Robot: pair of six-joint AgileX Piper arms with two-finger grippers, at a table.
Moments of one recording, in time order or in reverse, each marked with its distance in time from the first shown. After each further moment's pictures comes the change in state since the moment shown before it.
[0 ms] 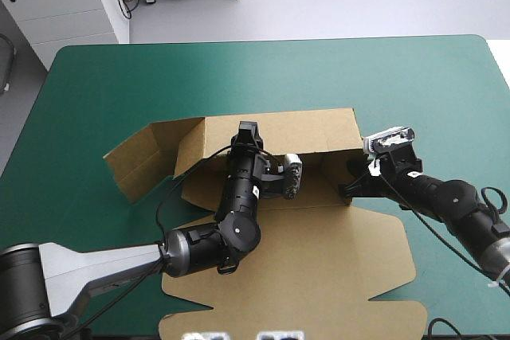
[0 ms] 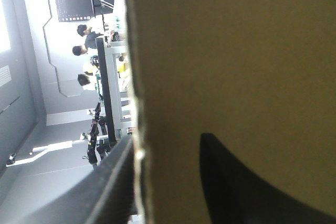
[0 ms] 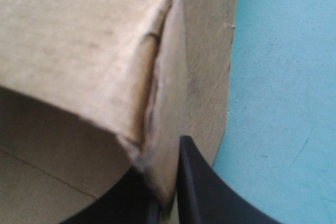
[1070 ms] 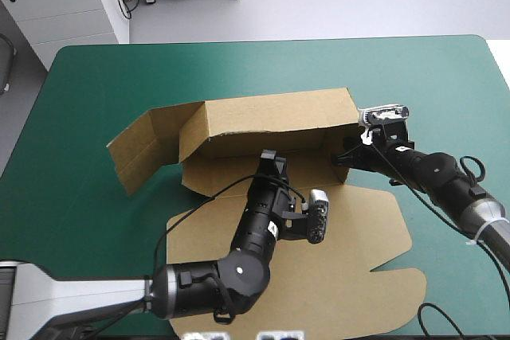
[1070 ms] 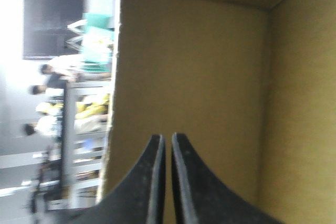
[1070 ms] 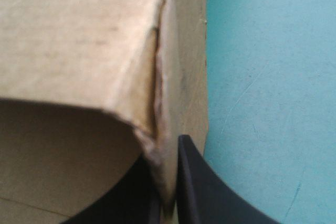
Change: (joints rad) left arm -0.243 -0.095 -0.072 -0.279 0.011 0.131; right arm 0.007 0.177 -0.137 -0.013 -0.091 0.116
